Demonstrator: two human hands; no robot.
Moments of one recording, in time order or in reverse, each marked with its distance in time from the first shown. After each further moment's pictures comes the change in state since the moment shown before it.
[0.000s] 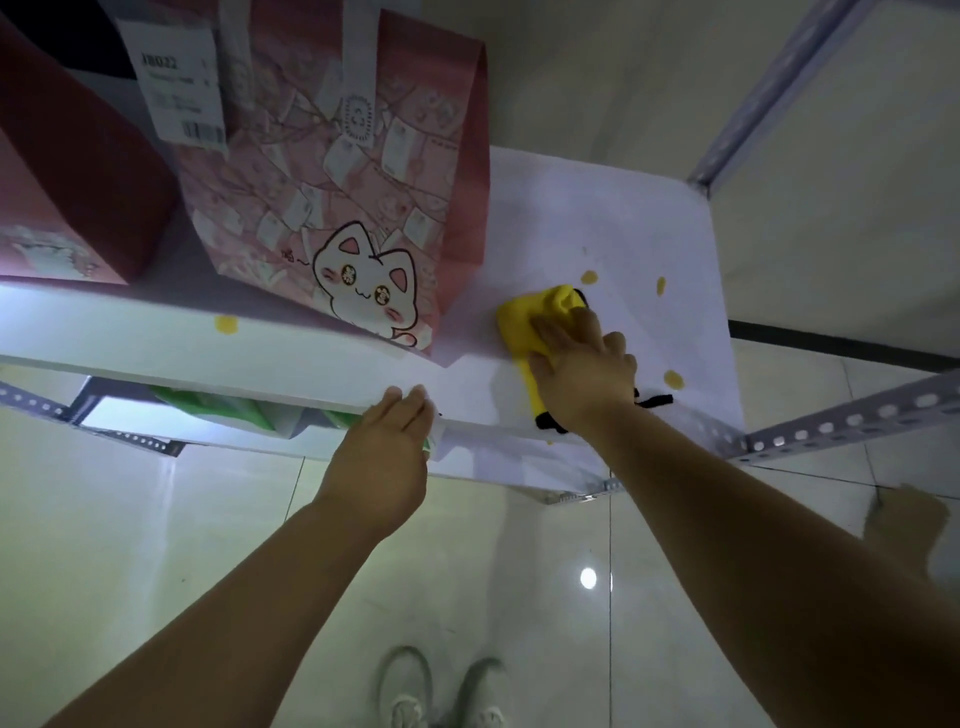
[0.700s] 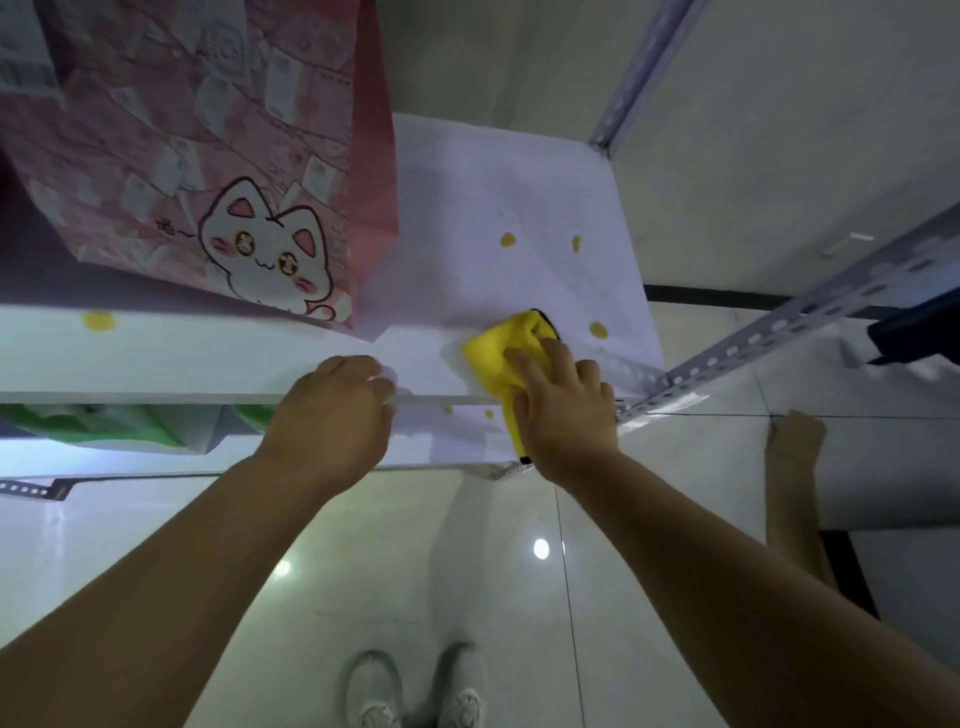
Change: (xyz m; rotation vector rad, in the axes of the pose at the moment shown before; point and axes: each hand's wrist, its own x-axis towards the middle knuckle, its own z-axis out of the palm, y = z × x) left_hand 0.018 0.010 -0.014 -0.024 0.082 0.159; right_hand -0.089 0.023 0.019 -0.072 0.177 0.061
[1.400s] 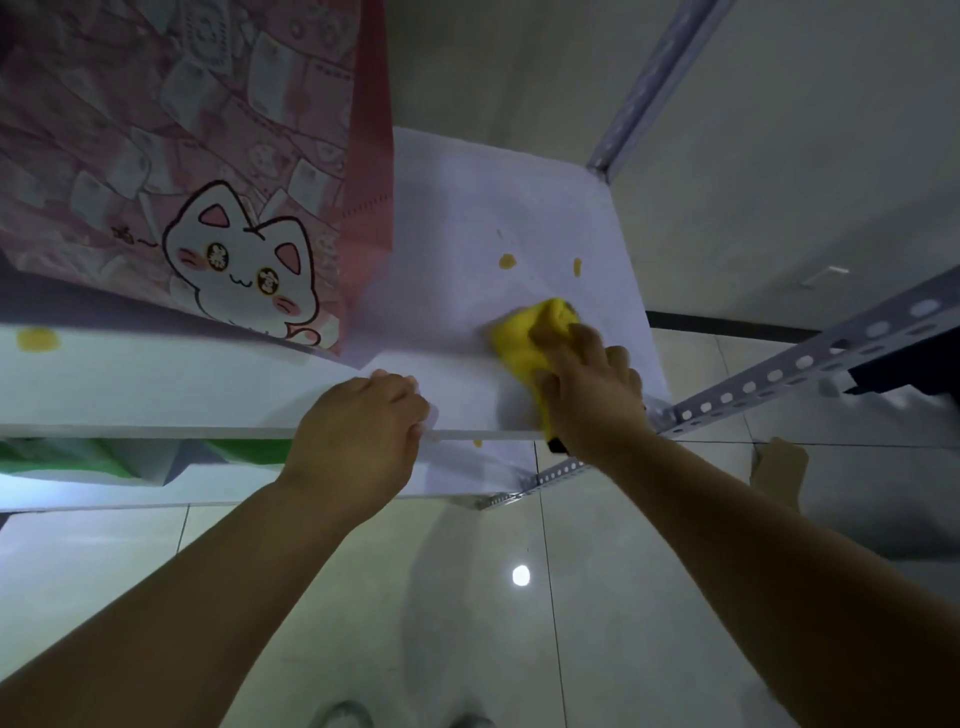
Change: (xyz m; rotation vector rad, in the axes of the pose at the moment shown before) left_hand 0.027 0.007 0.020 -0.044 0.201 0.233; right_hand 0.055 0.035 0.000 0.006 -0.063 0.046
